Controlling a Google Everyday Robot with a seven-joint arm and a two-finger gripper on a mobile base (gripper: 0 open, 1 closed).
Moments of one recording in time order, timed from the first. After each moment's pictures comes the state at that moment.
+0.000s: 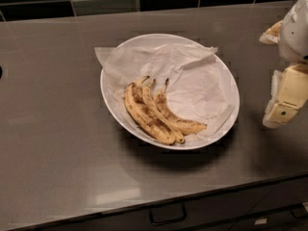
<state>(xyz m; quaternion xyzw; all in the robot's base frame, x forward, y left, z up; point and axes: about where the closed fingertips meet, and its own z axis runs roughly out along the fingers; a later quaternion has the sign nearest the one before) 0.438 -0.217 0.976 -0.60 0.78 -0.03 0.16</state>
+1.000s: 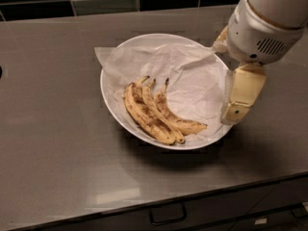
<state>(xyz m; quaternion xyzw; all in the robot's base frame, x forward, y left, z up) 0.441 -0.140 0.972 -0.66 0.74 -0.01 0.15</state>
